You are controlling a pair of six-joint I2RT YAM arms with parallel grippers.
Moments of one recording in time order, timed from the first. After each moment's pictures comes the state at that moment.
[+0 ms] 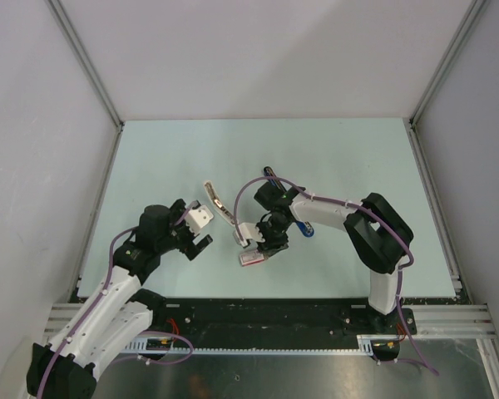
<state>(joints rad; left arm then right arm) -0.36 0.71 0.50 -0.41 0.24 0.54 0.82 1.89 1.25 -0.71 -0.48 -1.16</state>
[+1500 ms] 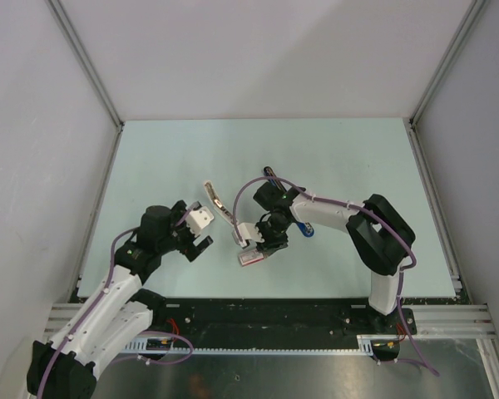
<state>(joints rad) -0.36 0.72 0.49 -0.41 0.24 0.54 0.83 1.88 1.25 -0.71 -0.45 -1.14</state>
